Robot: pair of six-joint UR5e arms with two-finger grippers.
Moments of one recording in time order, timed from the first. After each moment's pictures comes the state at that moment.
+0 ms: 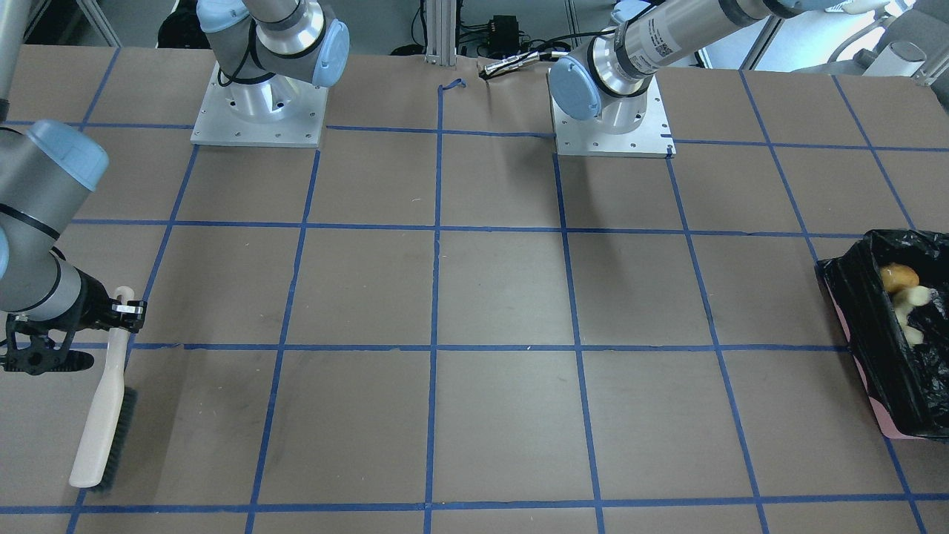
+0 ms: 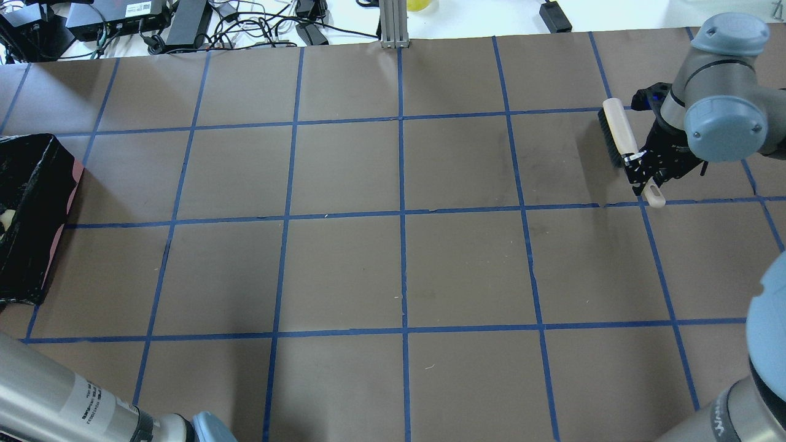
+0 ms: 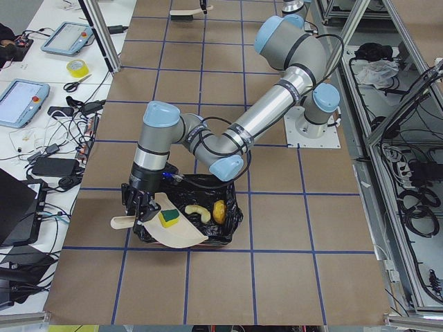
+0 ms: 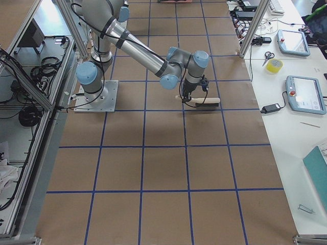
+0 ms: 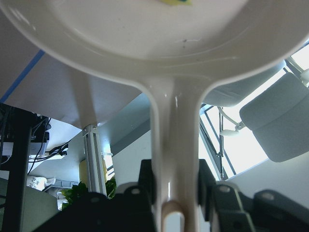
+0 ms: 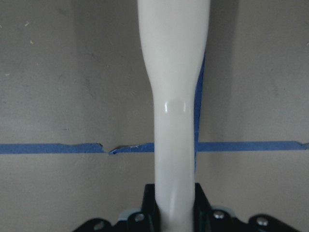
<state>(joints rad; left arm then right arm) -0.79 -2.17 -1.15 -0.60 1.83 3.23 1.23 -1.20 1.76 -2.00 -1.69 -0.35</state>
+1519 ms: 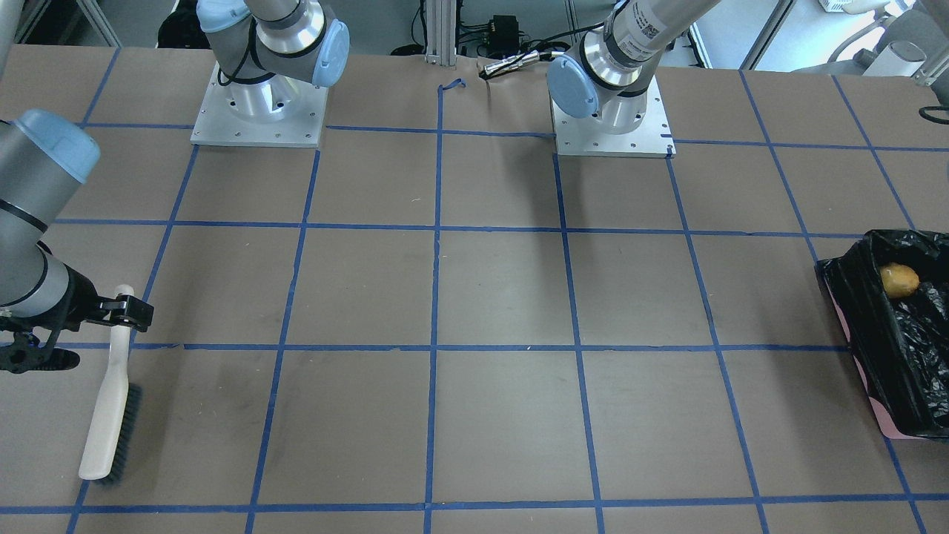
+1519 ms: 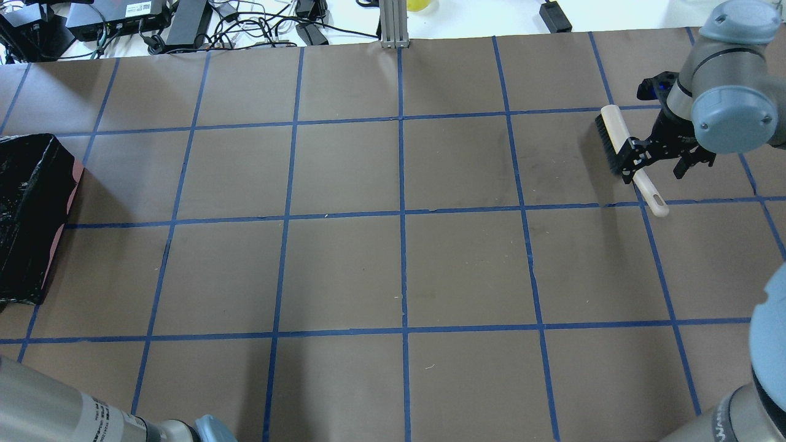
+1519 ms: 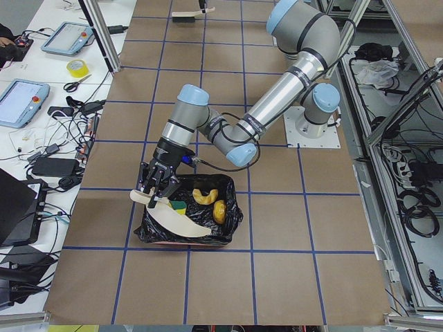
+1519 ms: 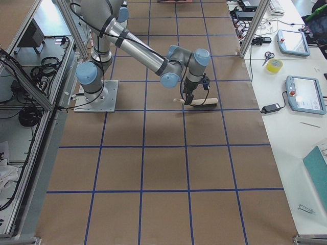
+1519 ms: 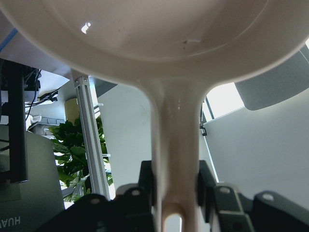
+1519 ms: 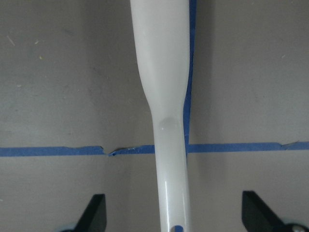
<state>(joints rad) -0.83 -2.03 -1.51 -0.11 1.88 3.23 1.24 -1.23 1.72 -1.96 -1.68 -0.35</state>
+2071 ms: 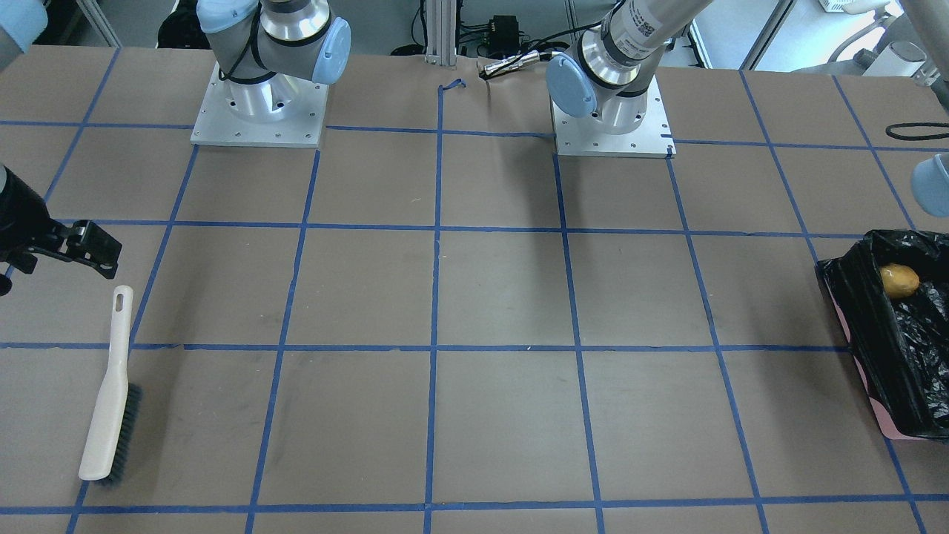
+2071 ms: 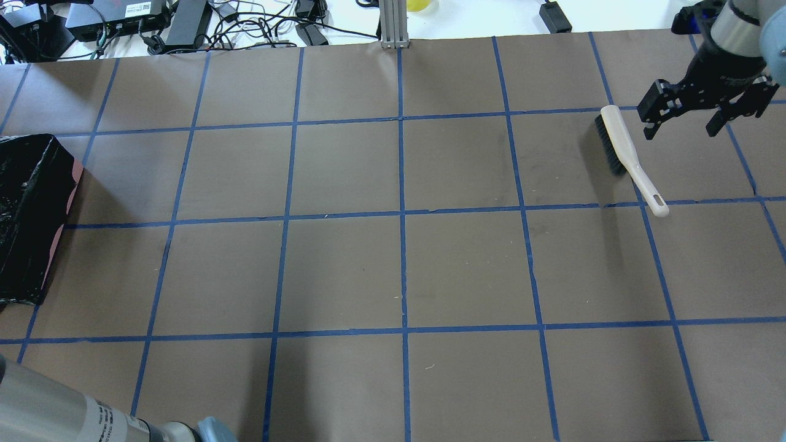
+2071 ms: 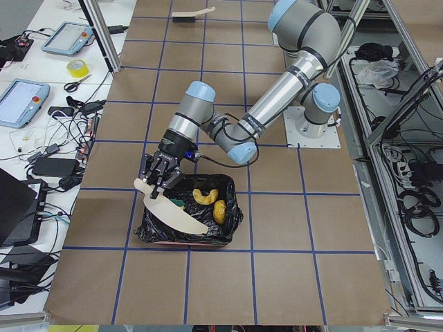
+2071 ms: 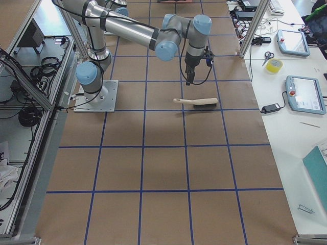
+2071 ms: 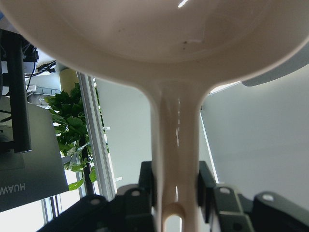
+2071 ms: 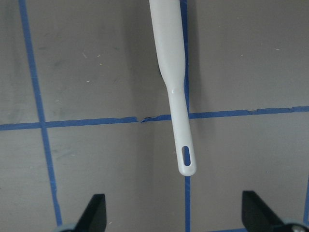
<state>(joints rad) -0.84 -2.01 -1.59 0.04 1.90 3.23 1.29 -1.43 1.57 -1.69 -1.64 -0.25</state>
